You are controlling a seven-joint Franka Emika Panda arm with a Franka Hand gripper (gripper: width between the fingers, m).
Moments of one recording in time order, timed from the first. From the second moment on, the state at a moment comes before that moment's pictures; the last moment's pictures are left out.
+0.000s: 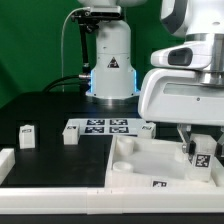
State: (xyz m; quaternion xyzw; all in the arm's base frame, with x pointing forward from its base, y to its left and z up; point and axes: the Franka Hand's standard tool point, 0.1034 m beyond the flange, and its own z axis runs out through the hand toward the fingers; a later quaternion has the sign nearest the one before) arm 0.632 0.118 0.072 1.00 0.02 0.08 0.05
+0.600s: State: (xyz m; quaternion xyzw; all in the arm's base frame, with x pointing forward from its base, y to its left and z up) arm 0.628 0.103 0.071 0.94 -0.34 0.10 0.03
